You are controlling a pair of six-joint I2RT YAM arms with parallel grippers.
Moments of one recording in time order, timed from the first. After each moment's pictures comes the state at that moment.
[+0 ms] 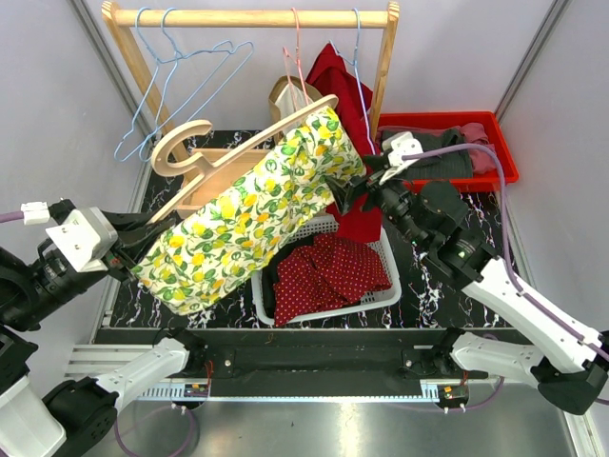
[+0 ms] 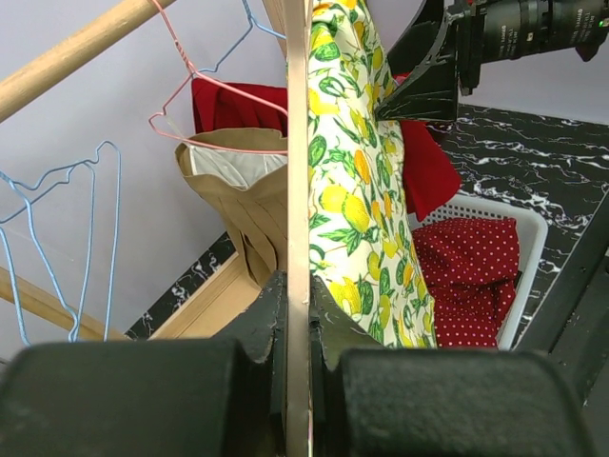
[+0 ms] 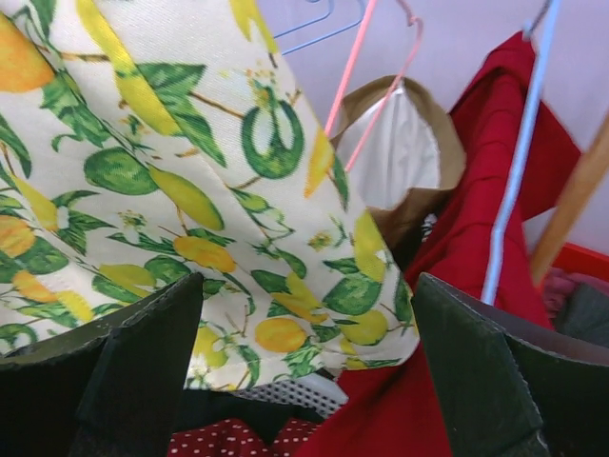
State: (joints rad) left arm -0.49 0.88 2.07 -1.20 0.35 0.34; right arm 0.82 1.02 1.15 0.00 0.19 0.02
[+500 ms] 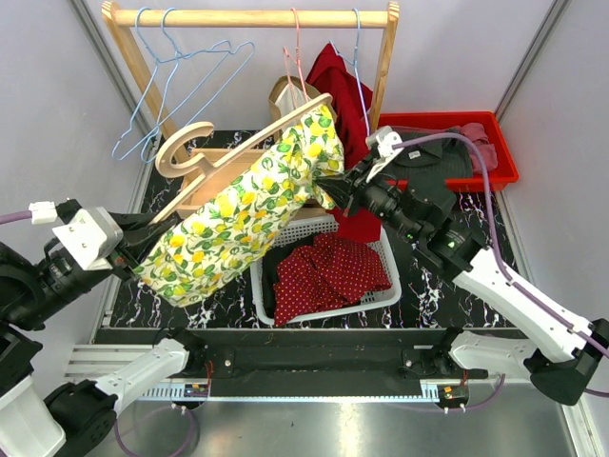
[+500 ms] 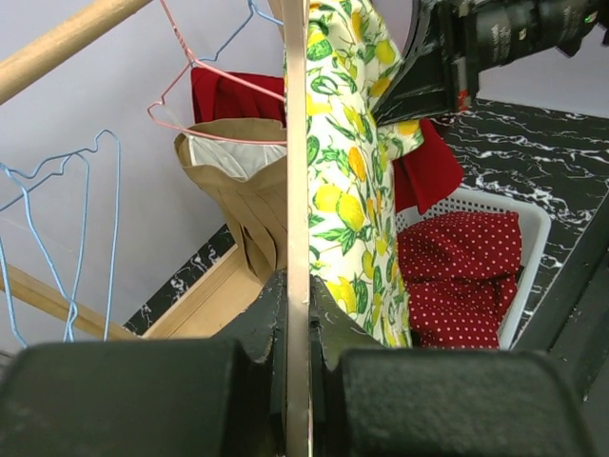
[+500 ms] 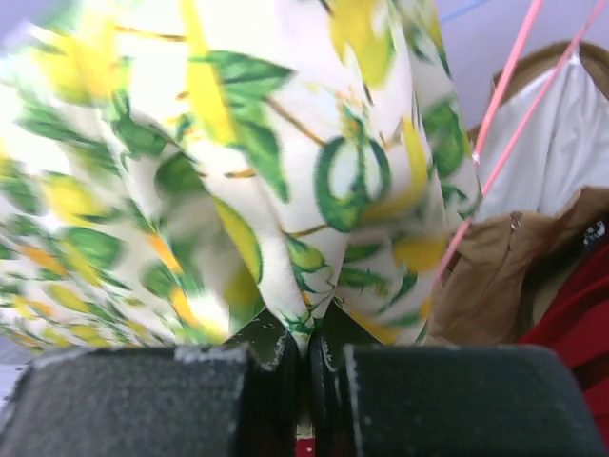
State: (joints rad) left arm -0.49 0.86 2.03 -1.19 0.34 0.34; right arm 0.81 1.11 1.19 0.01 -0.06 0.22
